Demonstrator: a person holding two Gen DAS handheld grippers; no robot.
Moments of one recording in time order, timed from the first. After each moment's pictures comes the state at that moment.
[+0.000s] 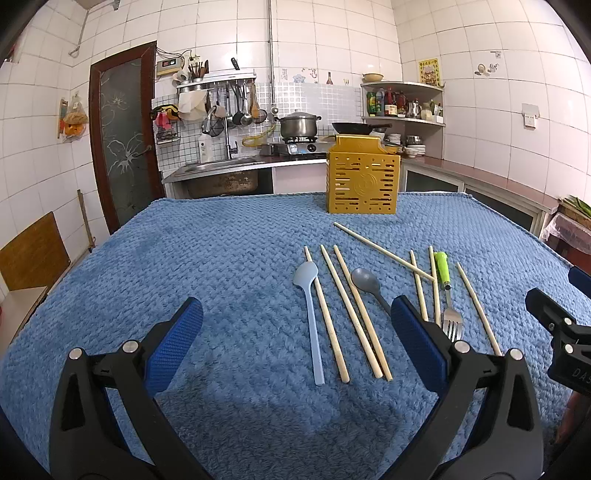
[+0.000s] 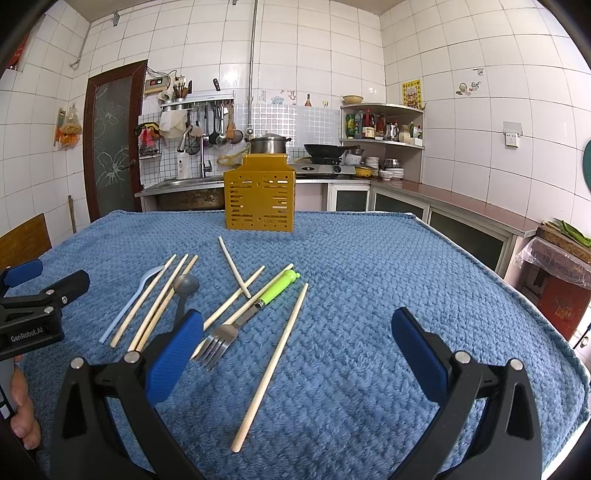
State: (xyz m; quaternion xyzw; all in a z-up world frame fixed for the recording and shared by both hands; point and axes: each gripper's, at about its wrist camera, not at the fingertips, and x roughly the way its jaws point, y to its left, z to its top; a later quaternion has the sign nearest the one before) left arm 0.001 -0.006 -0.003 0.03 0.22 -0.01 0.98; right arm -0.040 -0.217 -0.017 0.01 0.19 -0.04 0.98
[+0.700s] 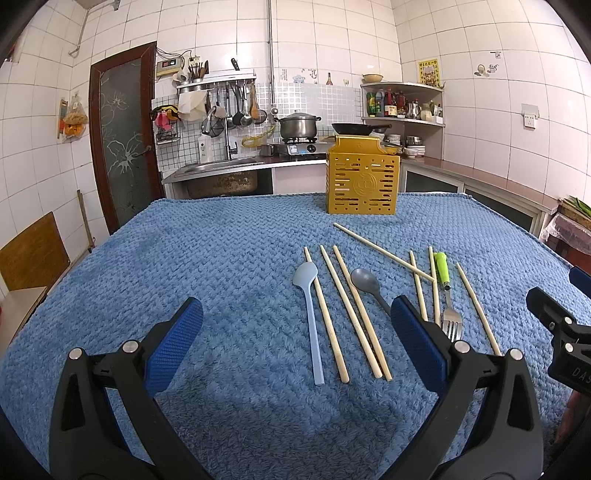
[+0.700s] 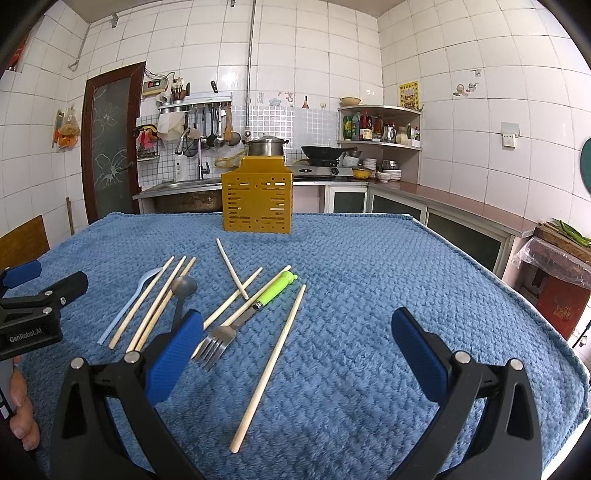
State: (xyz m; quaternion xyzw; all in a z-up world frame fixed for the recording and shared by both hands) left arm 0.002 -0.007 -0.003 0.03 0.22 -0.01 0.98; right arm -0.039 -0.217 -0.018 0.01 0.19 -0.05 0.98
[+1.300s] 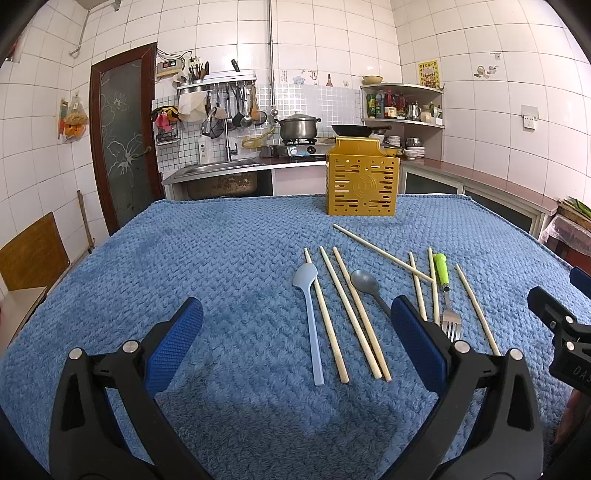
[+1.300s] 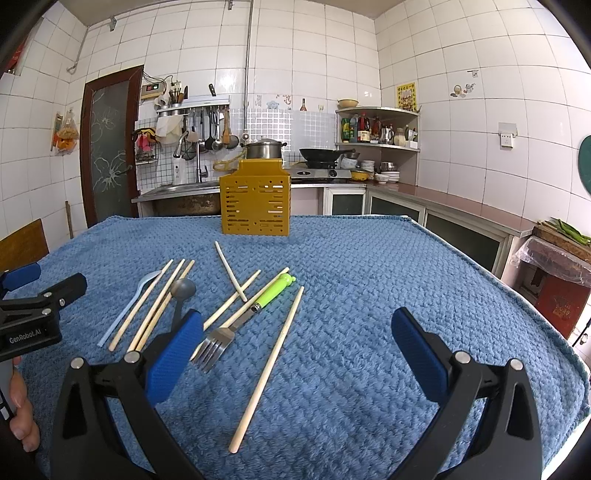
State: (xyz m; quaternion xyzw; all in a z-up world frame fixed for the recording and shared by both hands) left arm 0.001 -0.006 -0.001 0.03 0.22 -0.01 0.98; right arm -0.042 -0.217 -0.018 0.01 0.18 -0.05 0.98
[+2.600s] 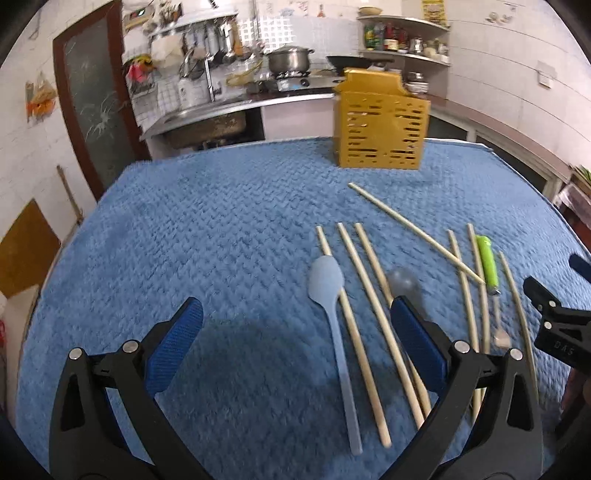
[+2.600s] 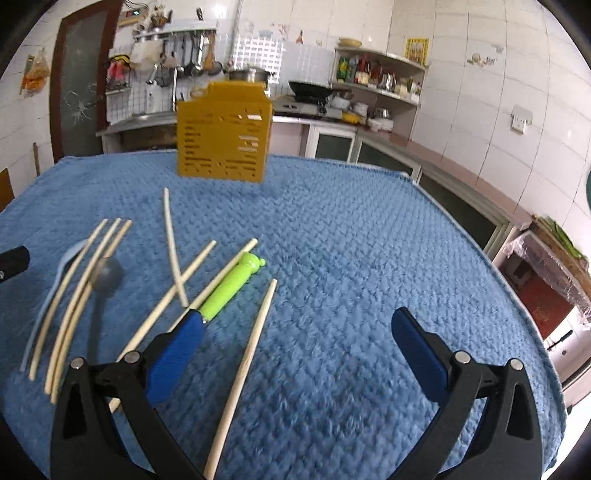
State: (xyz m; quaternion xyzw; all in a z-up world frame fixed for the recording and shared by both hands) left arm 0.122 0.011 -0.004 0.04 0.37 -0.02 0.93; right arm 0.087 -0.225 -0.034 -0.03 0.33 -0.10 0.94
